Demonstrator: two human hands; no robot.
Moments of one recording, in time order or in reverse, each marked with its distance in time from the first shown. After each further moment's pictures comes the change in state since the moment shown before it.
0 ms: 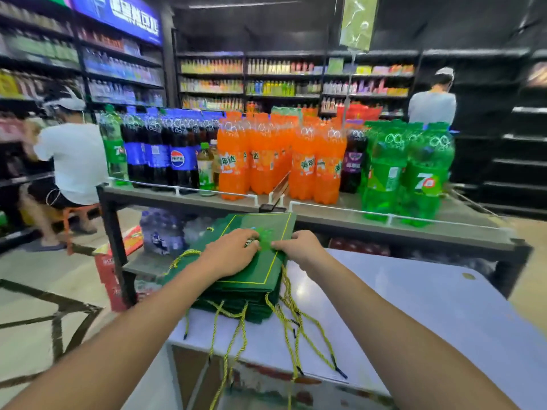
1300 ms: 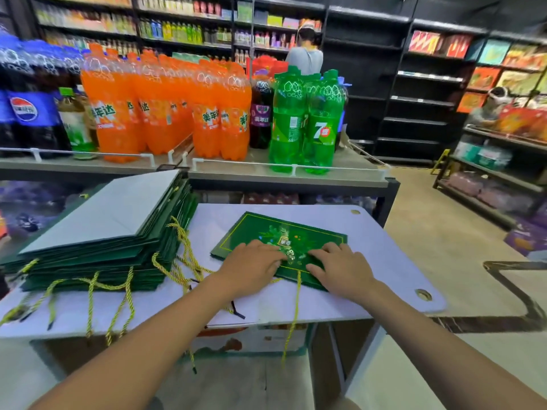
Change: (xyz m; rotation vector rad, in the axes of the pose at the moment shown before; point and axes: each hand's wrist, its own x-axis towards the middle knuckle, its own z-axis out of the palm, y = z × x) left_hand -0.018 0.156 0.189 0.213 -0.187 0.620; right_hand -0.102 0.209 -0.188 -1.172 0.147 0.028
